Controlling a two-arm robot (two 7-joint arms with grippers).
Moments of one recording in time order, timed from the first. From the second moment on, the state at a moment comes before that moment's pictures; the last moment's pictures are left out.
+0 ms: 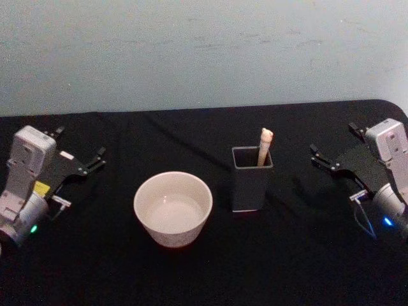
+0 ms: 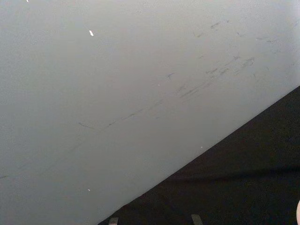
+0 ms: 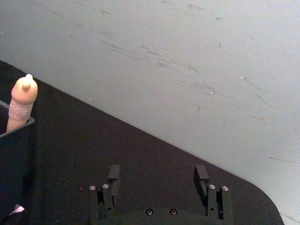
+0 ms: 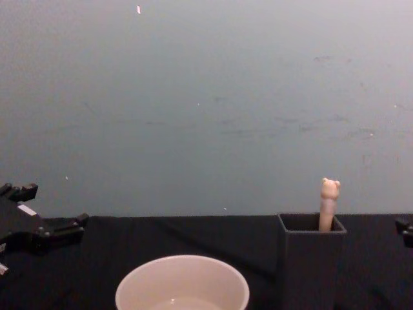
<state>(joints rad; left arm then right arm) -0.20 0.60 0.45 -1.41 -0.25 -0.12 0.03 0.20 0.60 -0.45 -1.41 0.25 -0.12 -0.03</state>
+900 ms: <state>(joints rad) -0.20 0.60 0.45 -1.41 -0.25 -0.12 0.03 0.20 0.60 -0.45 -1.41 0.25 -0.12 -0.03</state>
